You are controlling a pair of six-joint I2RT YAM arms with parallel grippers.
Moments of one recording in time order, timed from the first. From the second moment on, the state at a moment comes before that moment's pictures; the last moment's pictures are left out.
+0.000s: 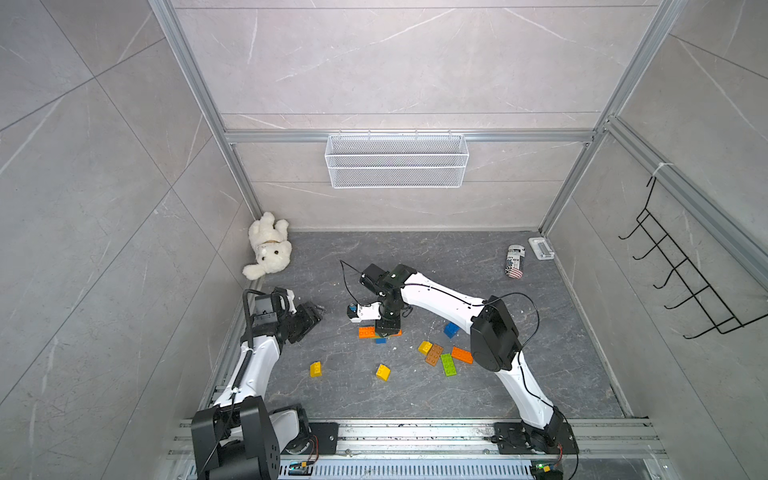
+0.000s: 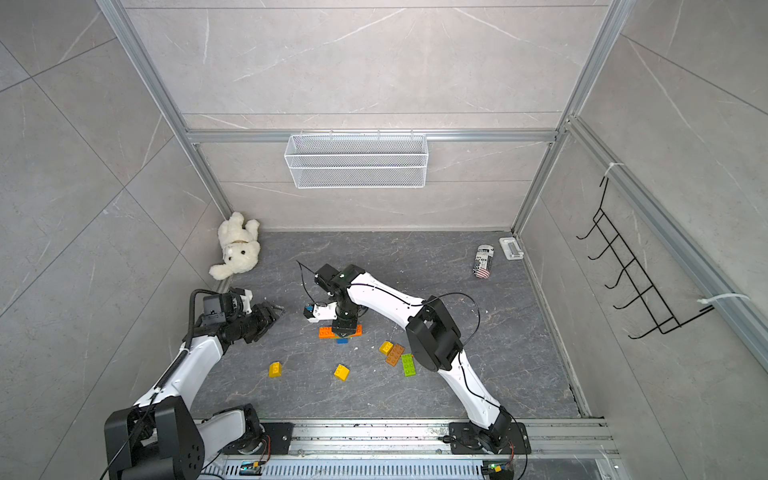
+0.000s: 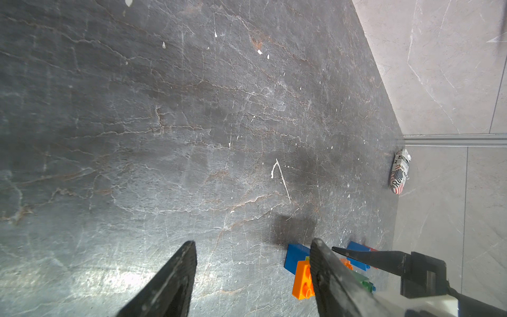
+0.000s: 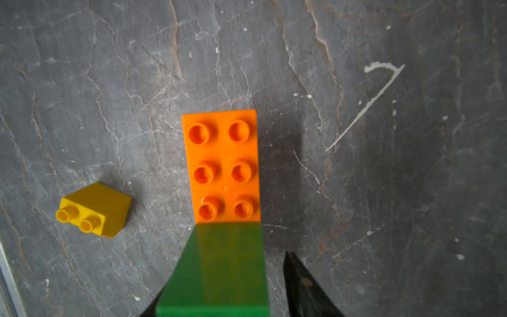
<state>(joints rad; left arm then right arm) 0.20 1.14 0.62 -0.39 0.54 -0.50 0.89 2.30 2.08 -1.19 -0.16 -0.69</state>
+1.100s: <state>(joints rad) 0.03 1.02 0.52 -0.43 0.50 -0.63 1.08 1.59 1.23 -0.68 -0.05 -0.22</state>
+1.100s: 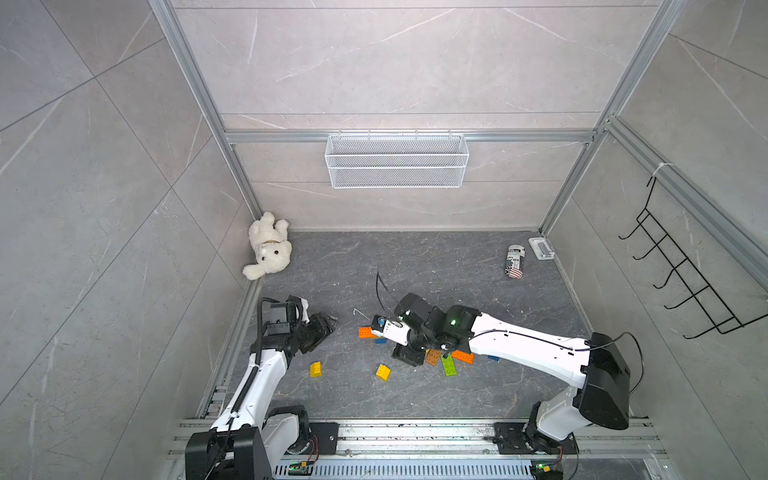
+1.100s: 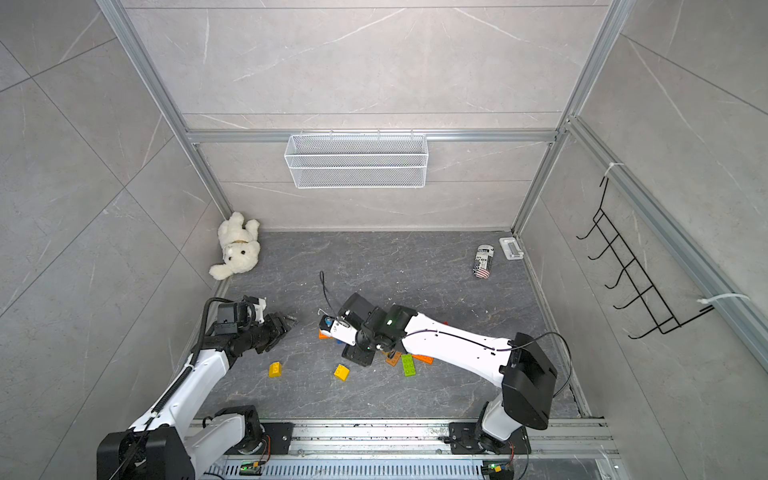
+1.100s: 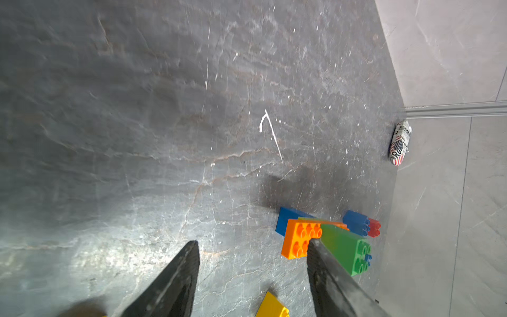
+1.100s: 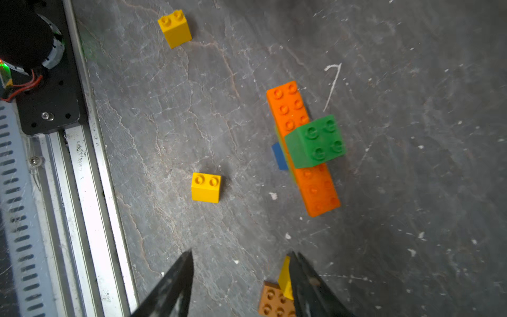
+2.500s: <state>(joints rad) 0.00 1.02 0.50 -0.33 0.51 -0.69 1.20 1.86 1.17 -0.42 0.06 -0.03</state>
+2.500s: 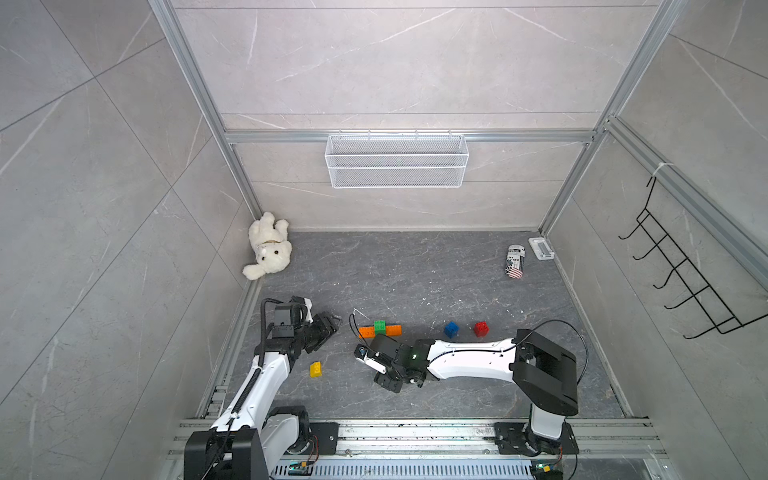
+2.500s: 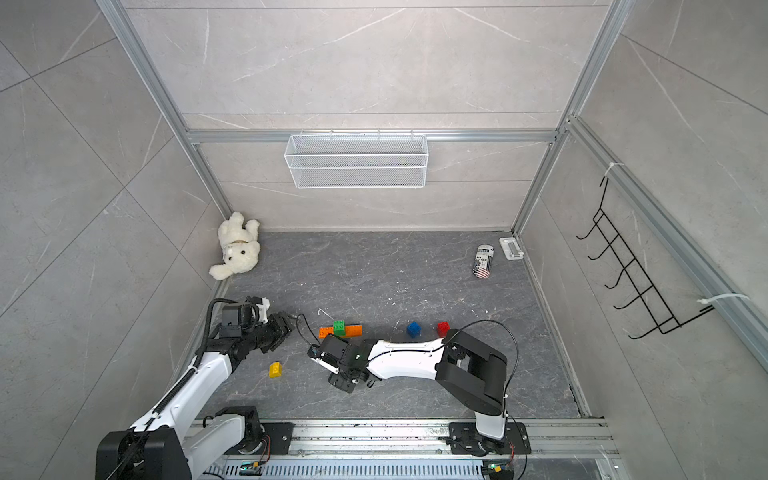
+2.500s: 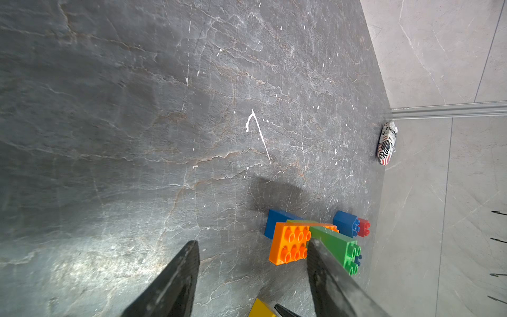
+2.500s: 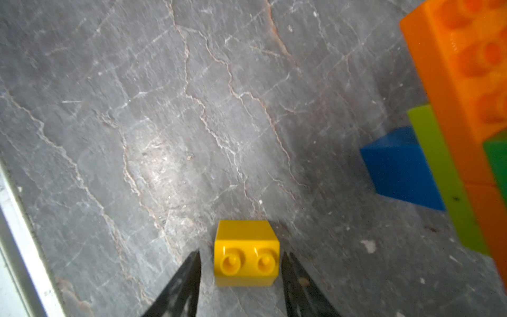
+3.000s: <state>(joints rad) 0.00 1.02 0.50 -0.33 0.51 -0.69 1.20 1.88 1.20 -0.44 0.03 -0.07</state>
